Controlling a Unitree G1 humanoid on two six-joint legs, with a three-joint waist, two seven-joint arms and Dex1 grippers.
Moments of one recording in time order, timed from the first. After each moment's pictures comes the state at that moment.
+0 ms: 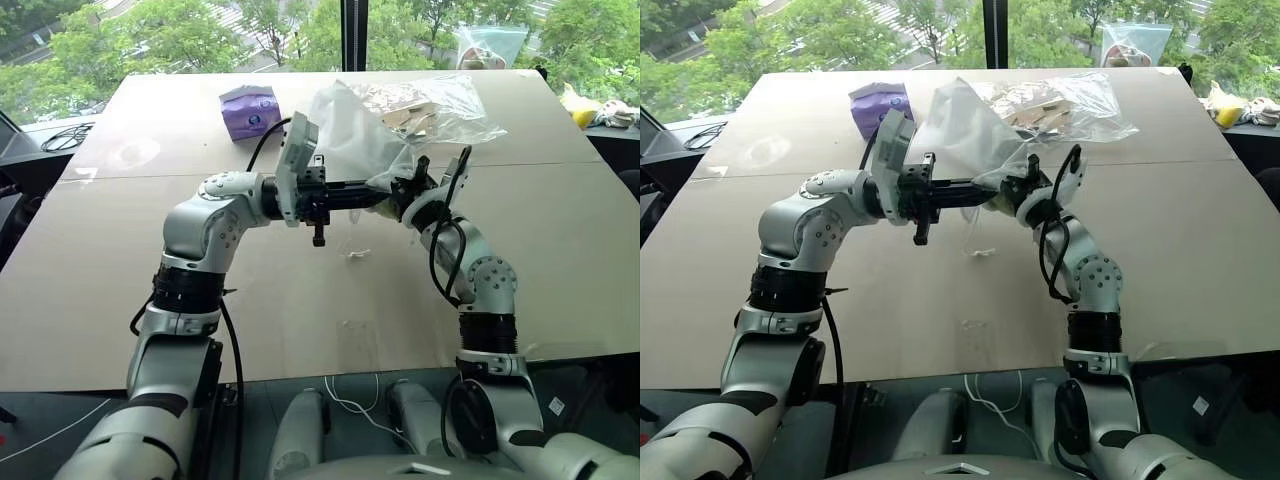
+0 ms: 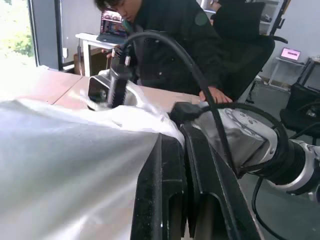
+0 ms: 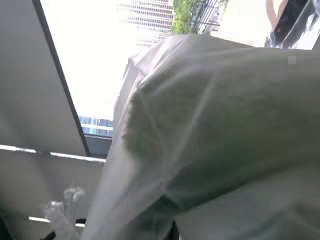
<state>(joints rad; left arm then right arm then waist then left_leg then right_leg) -0.79 0.46 -0.04 0.05 -0.59 0.66 -1.22 -0.62 0.14 -0.22 0.08 1.44 0.49 -0.27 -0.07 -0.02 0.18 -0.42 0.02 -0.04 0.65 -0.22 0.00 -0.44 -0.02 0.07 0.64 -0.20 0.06</state>
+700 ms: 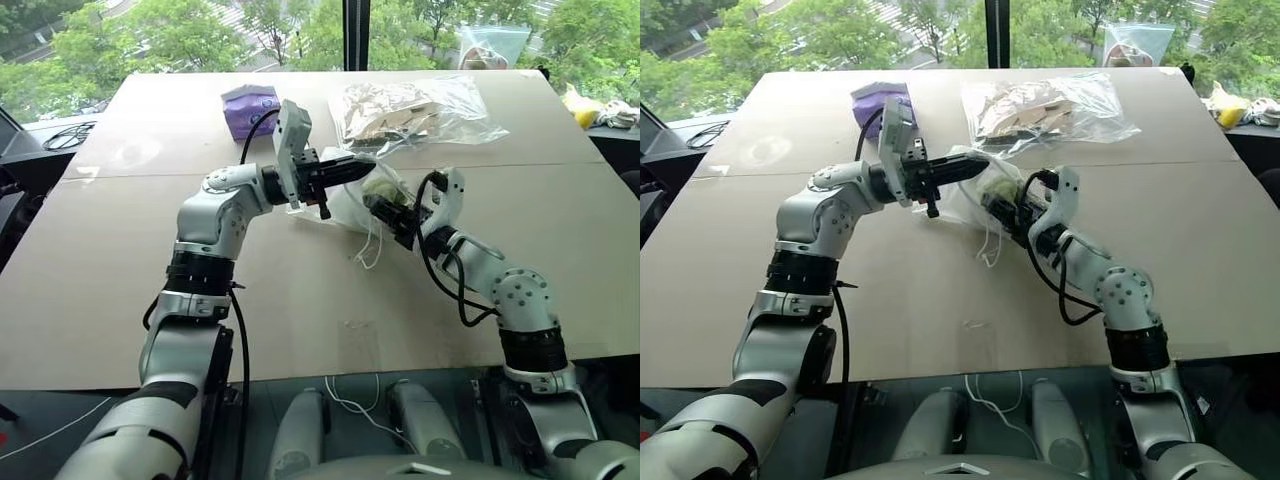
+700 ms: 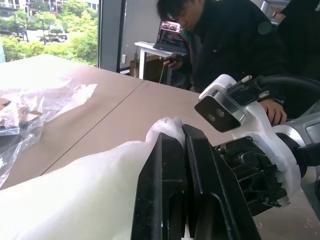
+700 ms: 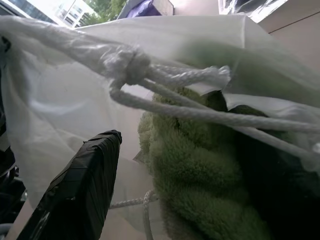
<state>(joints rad) -0.87 0.41 -0.01 0.29 -0.50 0.49 -1.12 -0.51 -0.24 0.03 -0.18 1.14 0.83 -0.13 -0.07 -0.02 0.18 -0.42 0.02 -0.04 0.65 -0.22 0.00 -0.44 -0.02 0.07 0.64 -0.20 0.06</state>
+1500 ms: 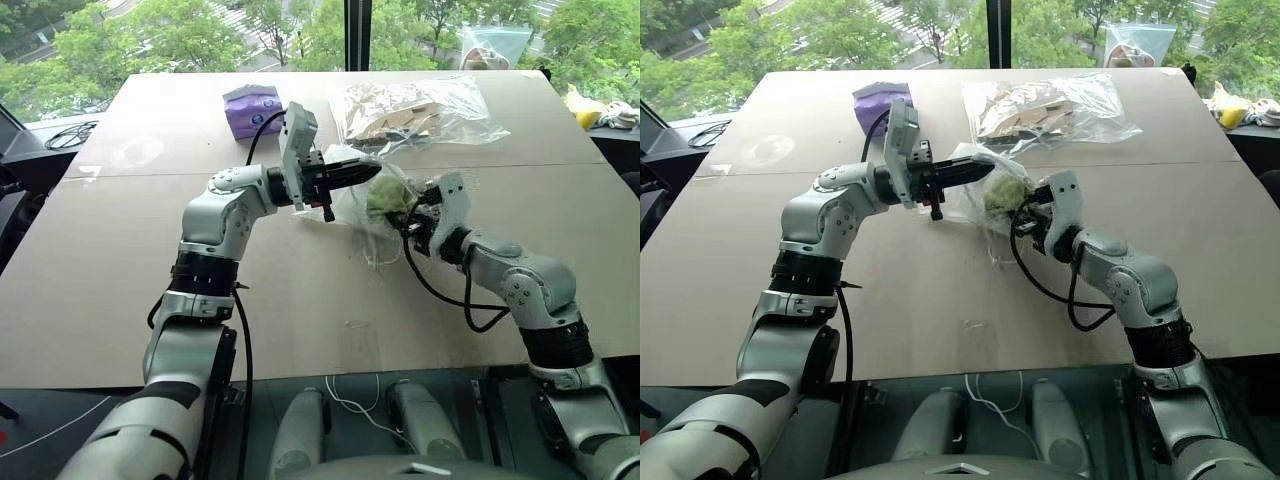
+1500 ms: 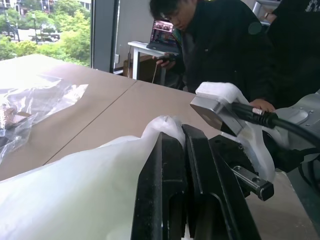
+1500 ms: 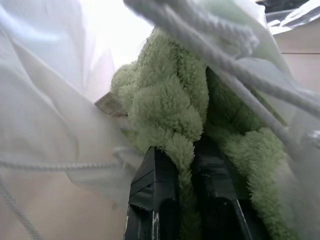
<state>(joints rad) -0.87 0.40 -0.02 0.26 -0.50 0.51 -1.13 -0.55 -0.24 0.01 -0.16 0.77 0.87 0.17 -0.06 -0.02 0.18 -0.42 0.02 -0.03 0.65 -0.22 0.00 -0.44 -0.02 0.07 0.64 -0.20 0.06</state>
